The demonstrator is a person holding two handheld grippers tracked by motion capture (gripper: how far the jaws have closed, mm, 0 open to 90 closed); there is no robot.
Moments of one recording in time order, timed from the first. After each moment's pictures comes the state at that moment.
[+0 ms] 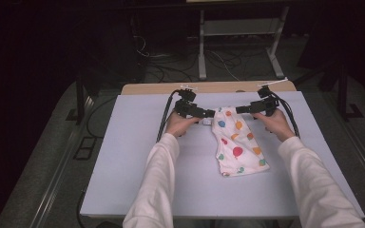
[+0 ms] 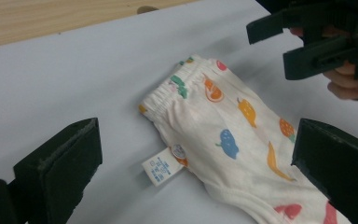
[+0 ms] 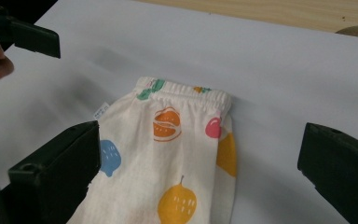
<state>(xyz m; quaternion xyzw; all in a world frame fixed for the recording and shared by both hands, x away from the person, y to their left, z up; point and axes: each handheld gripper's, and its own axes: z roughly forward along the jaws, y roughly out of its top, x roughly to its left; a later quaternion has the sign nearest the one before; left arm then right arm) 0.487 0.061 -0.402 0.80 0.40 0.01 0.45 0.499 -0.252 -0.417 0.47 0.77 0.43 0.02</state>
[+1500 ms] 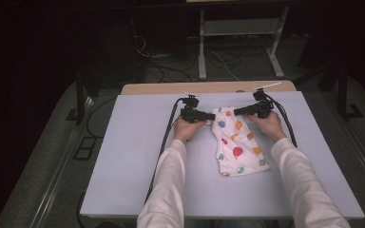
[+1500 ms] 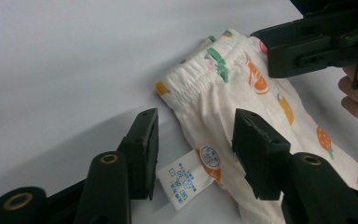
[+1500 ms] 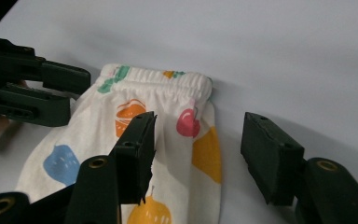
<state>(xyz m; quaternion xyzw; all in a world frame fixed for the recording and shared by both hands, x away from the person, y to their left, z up) 0.506 0.046 -0.454 0.78 0.44 -0.04 0.45 0.516 -0.246 -0.446 0.50 0.76 0.41 0.00</state>
